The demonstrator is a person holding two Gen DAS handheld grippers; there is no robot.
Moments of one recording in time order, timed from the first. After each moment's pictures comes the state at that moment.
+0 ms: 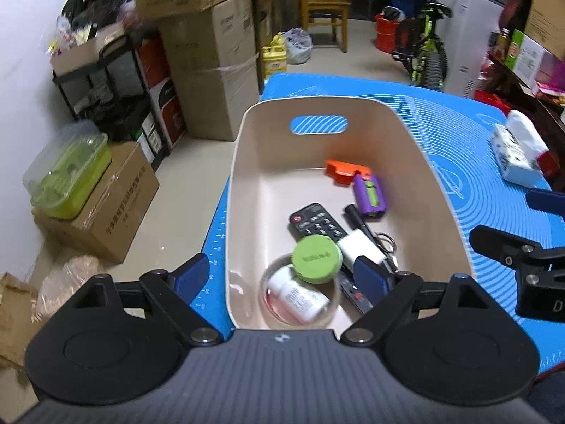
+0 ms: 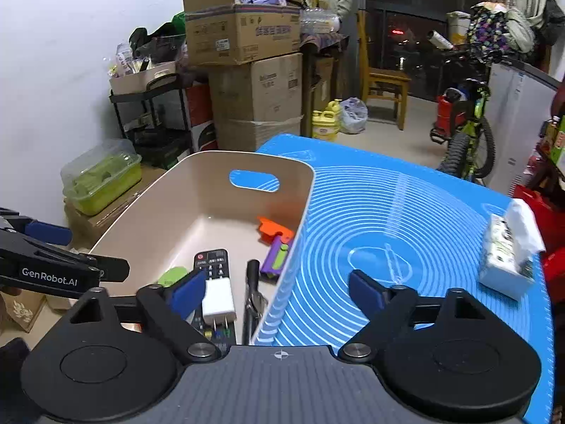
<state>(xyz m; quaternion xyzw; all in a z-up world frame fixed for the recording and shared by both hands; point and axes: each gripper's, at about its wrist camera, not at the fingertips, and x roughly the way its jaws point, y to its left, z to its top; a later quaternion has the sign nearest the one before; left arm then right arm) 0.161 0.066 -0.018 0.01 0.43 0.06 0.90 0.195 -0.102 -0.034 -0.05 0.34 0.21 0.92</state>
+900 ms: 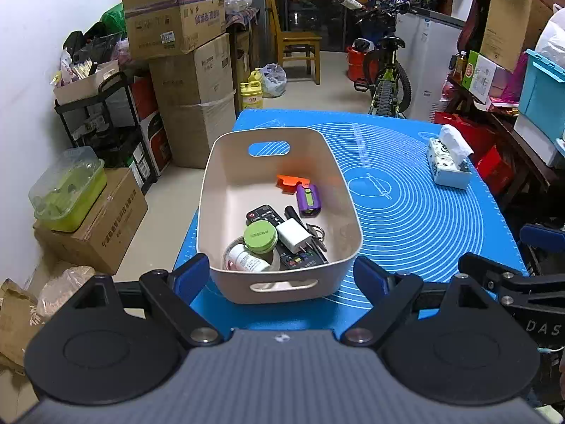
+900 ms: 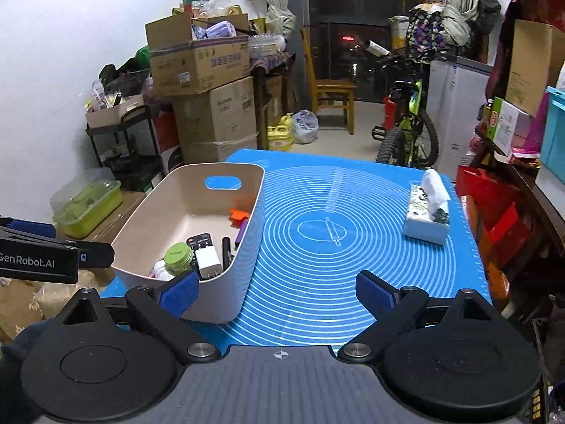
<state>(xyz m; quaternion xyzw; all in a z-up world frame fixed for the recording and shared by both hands) 0.058 0.011 0.035 0.01 0.37 0.03 0.93 0.056 -0.176 0.015 -0.01 0.32 0.14 0.94</state>
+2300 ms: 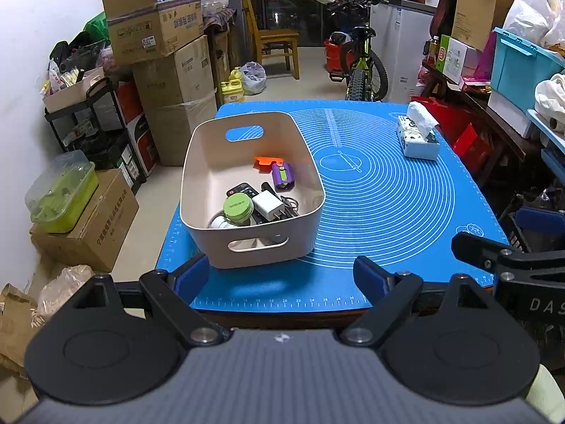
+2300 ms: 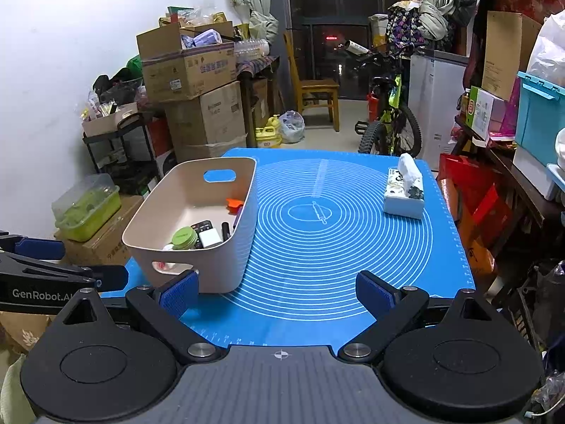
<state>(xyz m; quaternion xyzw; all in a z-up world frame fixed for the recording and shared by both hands) 0.003 -0.016 0.033 0.04 0.38 0.00 0.92 -0.017 -0.191 0.023 0.01 0.32 0.12 0.94</state>
